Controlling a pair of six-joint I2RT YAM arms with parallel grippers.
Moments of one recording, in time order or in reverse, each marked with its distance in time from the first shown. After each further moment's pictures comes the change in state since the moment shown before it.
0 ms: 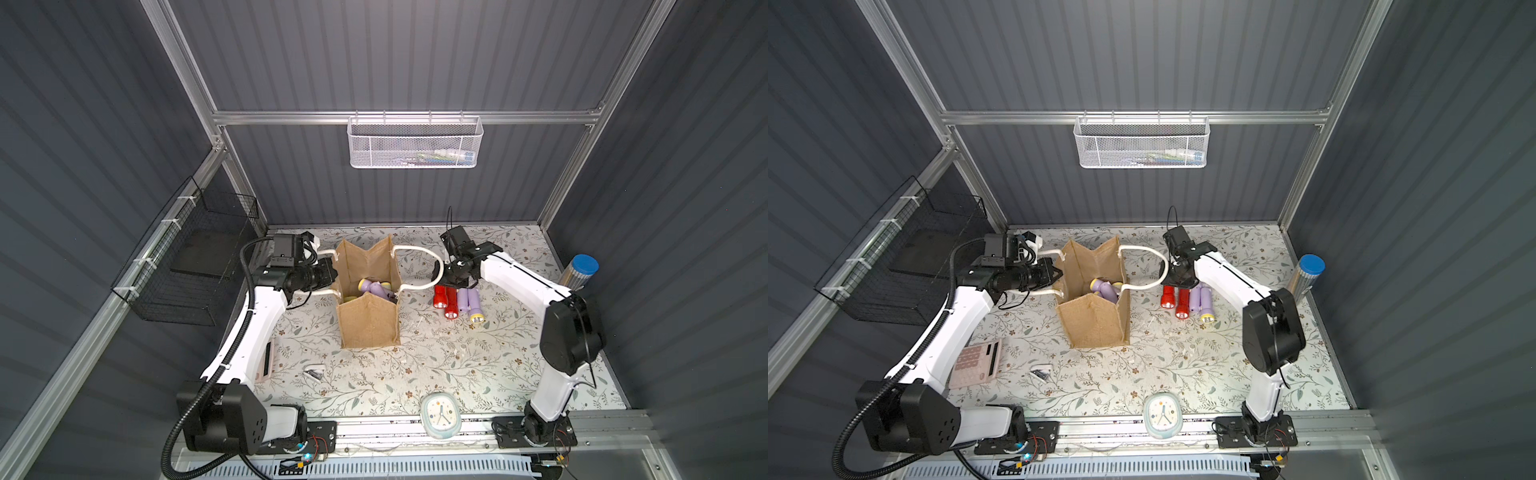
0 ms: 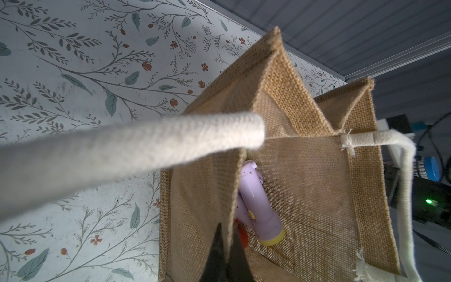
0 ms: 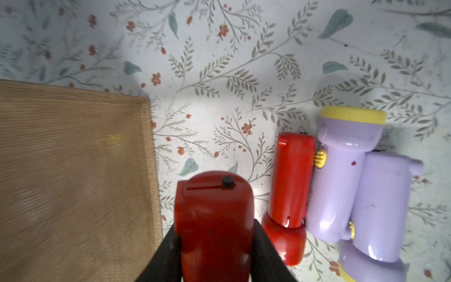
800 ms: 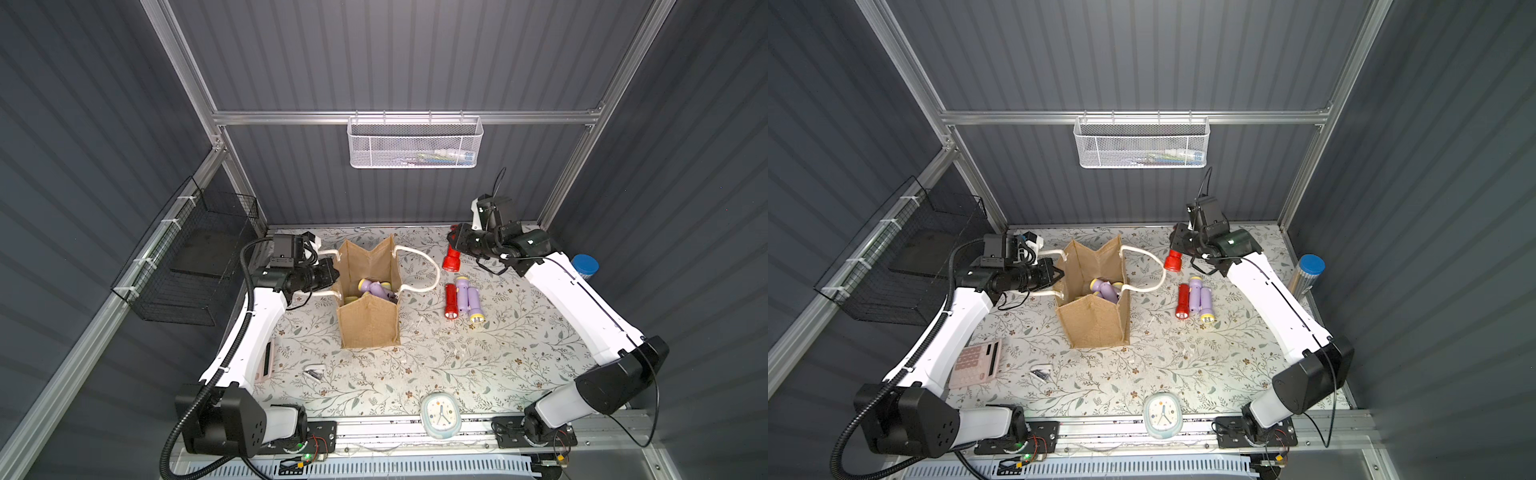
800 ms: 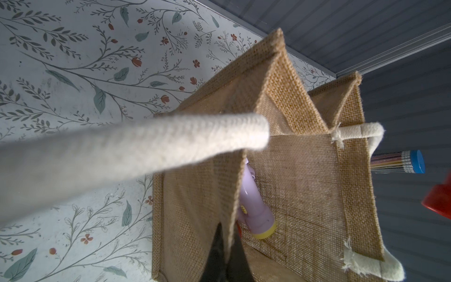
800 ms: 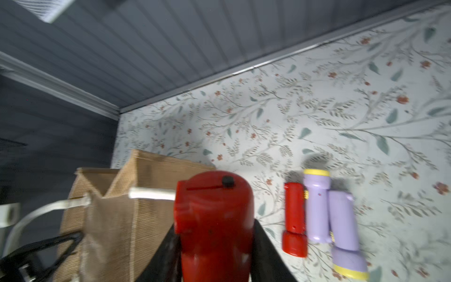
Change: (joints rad) left arm -0.009 -0.013 0.000 -0.006 0.032 -0.008; right arm 0.029 -0.236 0.221 -0.006 0.089 0.086
